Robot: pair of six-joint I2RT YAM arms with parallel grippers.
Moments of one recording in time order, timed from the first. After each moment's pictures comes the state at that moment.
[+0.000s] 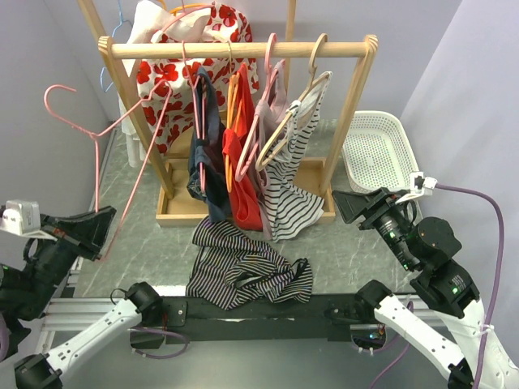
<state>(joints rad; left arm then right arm) -0.72 0.36 1.38 -0.93 -0.36 -0.34 0.62 0.45 0.96 -0.52 0.18 0.67</state>
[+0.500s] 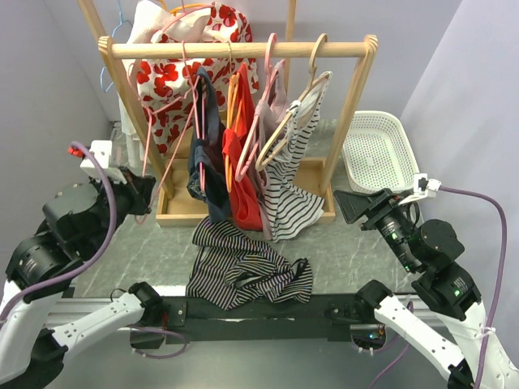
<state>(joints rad) -0.71 0.72 1.43 -0.91 -0.44 -0.33 0.62 0.44 0.96 -0.52 0.20 0.67</state>
